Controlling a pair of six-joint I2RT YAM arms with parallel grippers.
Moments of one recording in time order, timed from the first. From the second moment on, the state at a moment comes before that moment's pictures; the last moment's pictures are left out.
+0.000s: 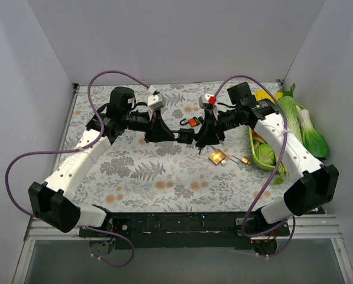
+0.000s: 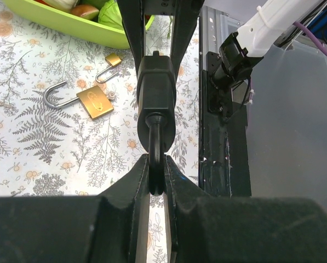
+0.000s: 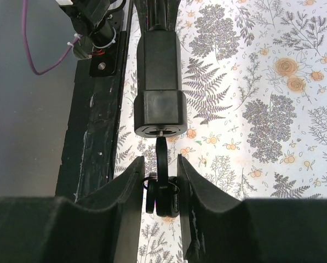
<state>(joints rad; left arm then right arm) -0.44 1.34 1.32 -0.54 1.07 0.21 0.44 1.47 1.47 -0.96 -1.14 -0.67</state>
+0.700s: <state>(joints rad) -0.39 1.33 1.28 -0.54 1.05 0.21 0.42 1.53 1.51 -0.97 -1.14 -0.66</state>
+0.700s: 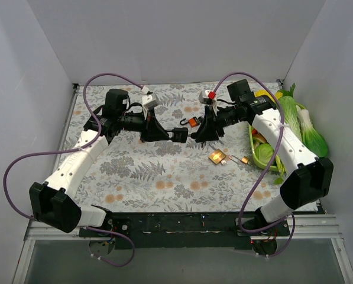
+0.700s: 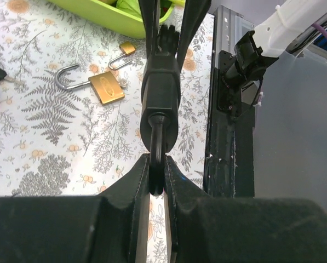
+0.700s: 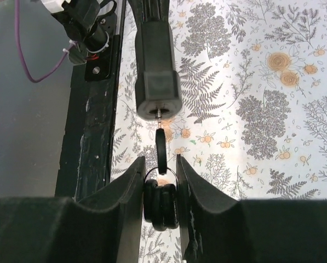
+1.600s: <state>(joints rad) 0.11 1.29 1.10 -0.47 0.78 -0.14 0.51 1.86 1.41 -0.04 -0.88 0.14</state>
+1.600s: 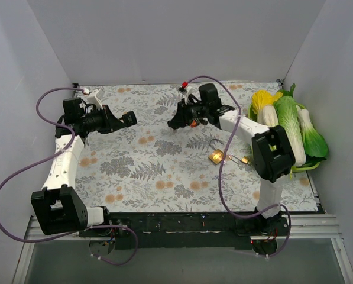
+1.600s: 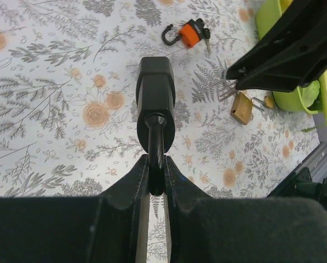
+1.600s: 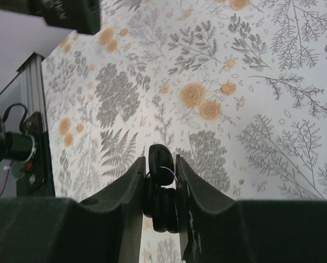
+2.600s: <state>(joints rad) 0.14 1.25 1.00 -0.44 0.75 -0.20 0.52 2.54 2.00 0.20 -0.40 0.32</state>
